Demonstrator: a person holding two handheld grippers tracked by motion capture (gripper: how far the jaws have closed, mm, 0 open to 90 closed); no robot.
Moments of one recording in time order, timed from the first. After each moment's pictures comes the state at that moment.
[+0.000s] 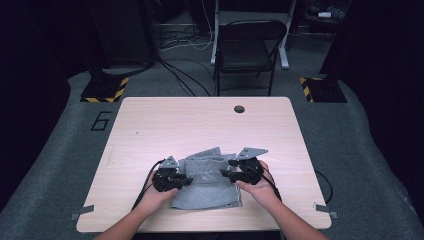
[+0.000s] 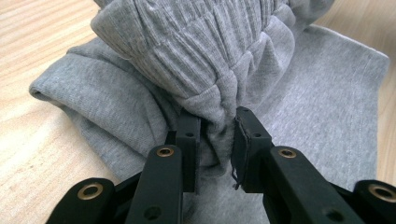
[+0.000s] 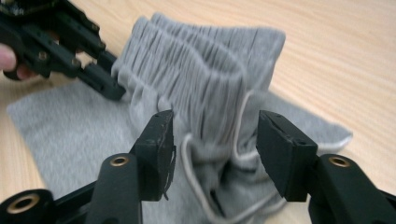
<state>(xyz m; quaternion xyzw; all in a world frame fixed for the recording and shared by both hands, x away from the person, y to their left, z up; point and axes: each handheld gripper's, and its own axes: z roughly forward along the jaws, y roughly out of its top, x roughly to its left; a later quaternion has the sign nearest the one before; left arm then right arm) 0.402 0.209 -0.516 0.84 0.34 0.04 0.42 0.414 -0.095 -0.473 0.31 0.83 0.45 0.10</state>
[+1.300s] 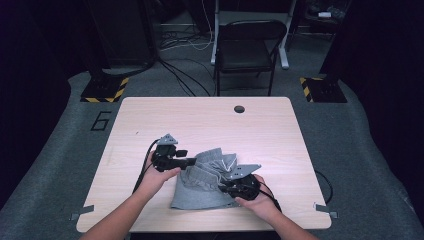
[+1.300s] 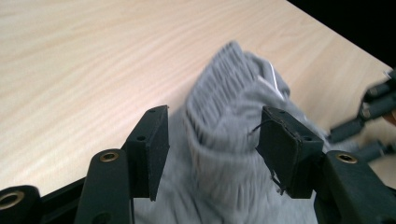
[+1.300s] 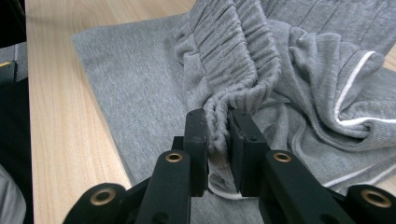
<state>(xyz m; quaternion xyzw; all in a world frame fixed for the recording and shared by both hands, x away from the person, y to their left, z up) 0.439 0.197 -0.445 0.81 0.37 0.07 0.45 0.377 -0.088 -0.496 0.23 0.87 0.43 0.07</state>
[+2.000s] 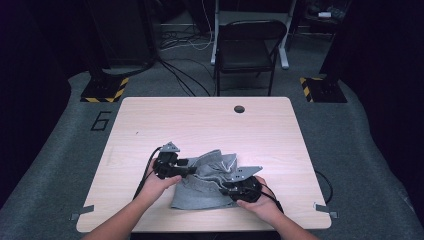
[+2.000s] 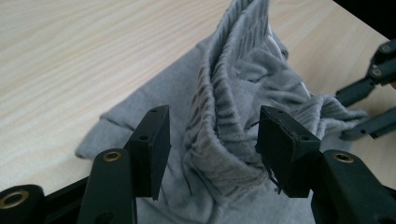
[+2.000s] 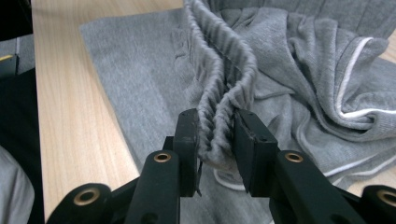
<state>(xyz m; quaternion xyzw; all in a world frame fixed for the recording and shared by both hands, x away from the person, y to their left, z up) 0.415 0.202 -0.470 0.82 0.37 0.04 0.43 0.370 -0.092 -0.494 0.22 0.88 0.42 0.07</state>
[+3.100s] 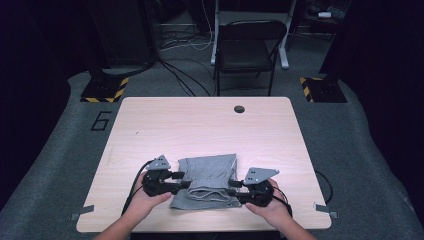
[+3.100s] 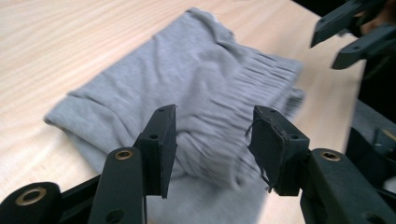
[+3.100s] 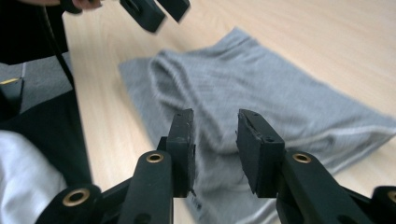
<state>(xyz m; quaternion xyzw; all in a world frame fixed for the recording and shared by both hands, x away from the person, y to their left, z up) 0.373 0.214 -0.457 0.83 0.33 0.04 0.45 0.346 -0.110 -0.453 0.22 0.85 0.47 0.09</state>
